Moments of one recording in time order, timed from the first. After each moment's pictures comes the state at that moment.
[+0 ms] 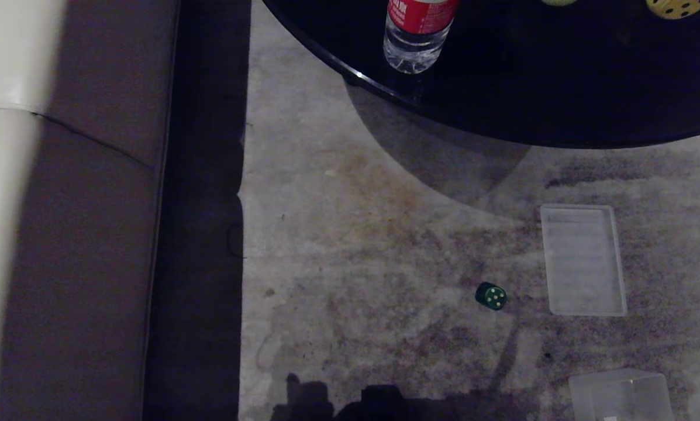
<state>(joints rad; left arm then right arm) 0.00 0.00 0.00 0.00 0.04 -0.02 0.01 0.00 0.00 -0.03 -0.01 0.05</state>
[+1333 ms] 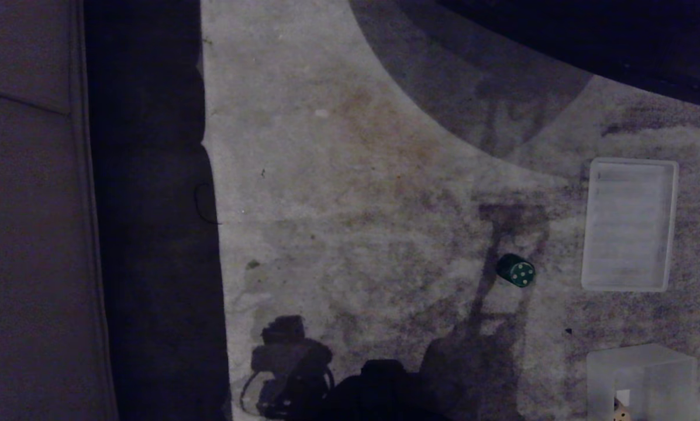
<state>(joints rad) 0.00 0.00 0.00 0.00 0.04 -0.02 0.01 0.00 0.00 -0.03 -0.01 0.05</state>
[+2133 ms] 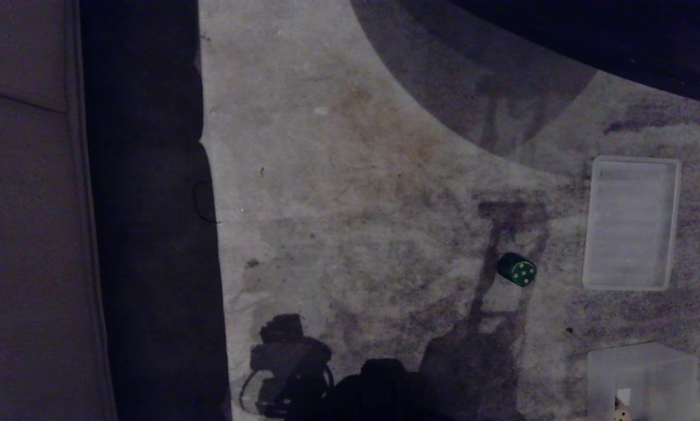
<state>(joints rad) 0.00 0.00 0.00 0.00 0.04 -0.03 0.01 0.37 -0.24 0.09 0.02 0.05</state>
